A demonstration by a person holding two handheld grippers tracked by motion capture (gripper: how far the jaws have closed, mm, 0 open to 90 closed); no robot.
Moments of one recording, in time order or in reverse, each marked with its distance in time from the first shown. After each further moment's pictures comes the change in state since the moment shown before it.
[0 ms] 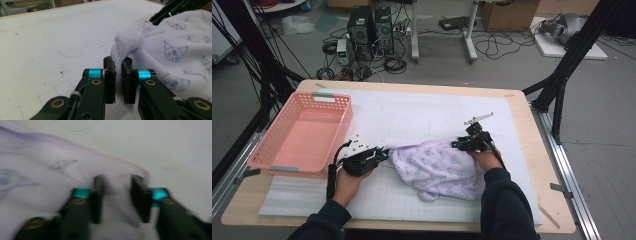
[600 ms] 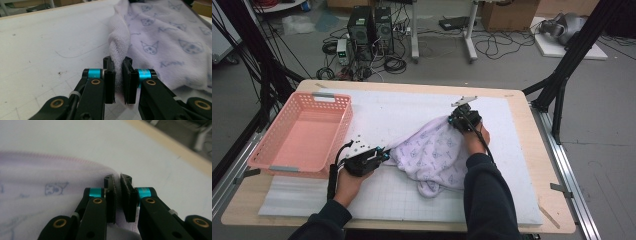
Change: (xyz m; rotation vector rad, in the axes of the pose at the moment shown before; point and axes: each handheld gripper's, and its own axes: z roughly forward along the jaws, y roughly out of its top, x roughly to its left) left arm -0.002 0.000 0.003 -0.003 -0.002 0.009; right arm 0.007 0.069 0.014 -0.143 -0.361 -0.184
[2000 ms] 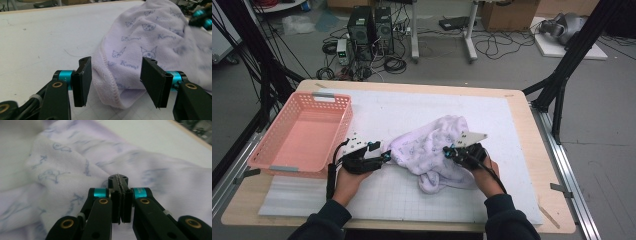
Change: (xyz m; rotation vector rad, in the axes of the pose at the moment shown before) left arm 0.005 0.002 -0.002 -0.005 0.037 -0.079; right arm 0.058 -0.059 -0.083 -0.122 0.282 -0.153
